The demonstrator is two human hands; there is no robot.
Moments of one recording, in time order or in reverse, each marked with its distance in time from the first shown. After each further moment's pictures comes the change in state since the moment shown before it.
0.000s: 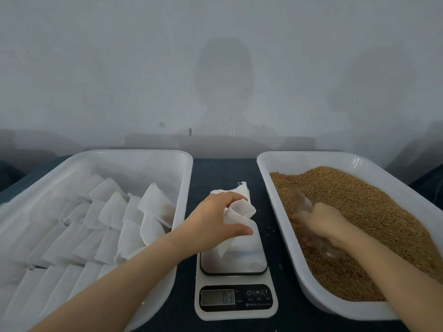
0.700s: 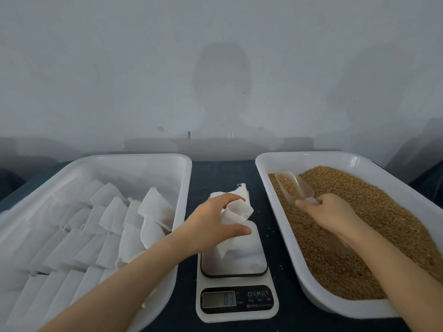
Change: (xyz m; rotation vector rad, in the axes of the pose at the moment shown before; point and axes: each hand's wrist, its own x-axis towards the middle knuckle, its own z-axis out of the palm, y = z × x) left_hand 0.002 -0.006 -0.001 -0.071 -0.033 -0.036; right_hand -0.016 -0.005 -0.018 -0.104 0.115 -0.175
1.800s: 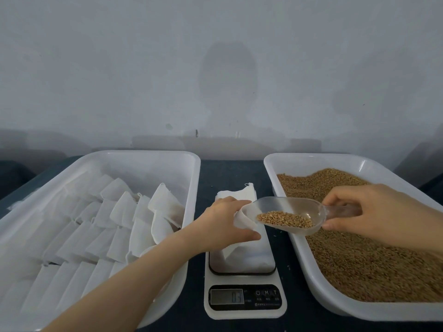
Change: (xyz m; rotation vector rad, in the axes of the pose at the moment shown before) left_hand 0.007 -0.006 0.003 0.178 -0.109 -0.028; right_hand -0.081 -0.038 -0.073 -0.404 -0.200 -0.496
